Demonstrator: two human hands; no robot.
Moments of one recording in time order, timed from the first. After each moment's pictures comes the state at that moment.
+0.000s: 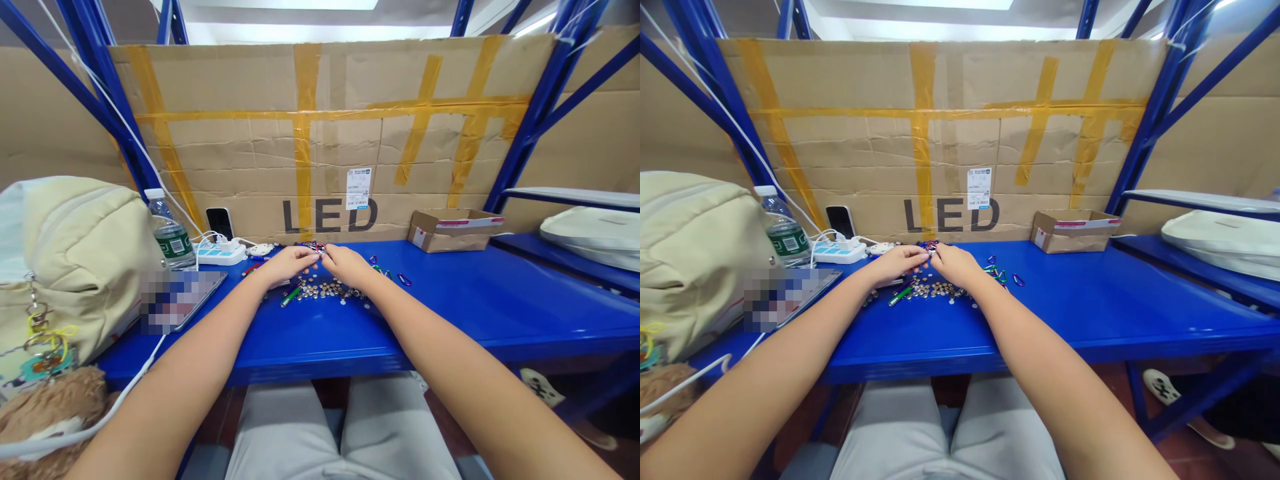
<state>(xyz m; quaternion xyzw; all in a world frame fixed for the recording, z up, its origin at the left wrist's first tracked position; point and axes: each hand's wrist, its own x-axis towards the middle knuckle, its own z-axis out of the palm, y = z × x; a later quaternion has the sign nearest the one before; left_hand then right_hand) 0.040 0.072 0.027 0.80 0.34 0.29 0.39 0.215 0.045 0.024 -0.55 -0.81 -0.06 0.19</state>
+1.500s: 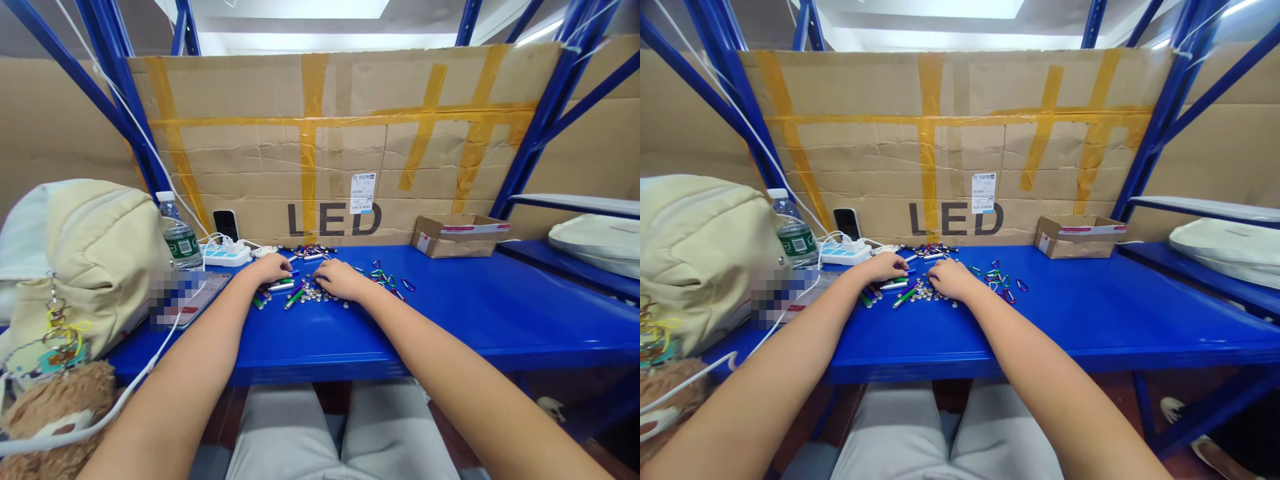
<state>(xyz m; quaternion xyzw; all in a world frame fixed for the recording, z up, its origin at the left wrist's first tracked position) -0.008 0.113 0.020 0.85 0.50 0.13 0.10 0.205 0.049 0.008 -0.47 -0.87 -0.06 0.11</state>
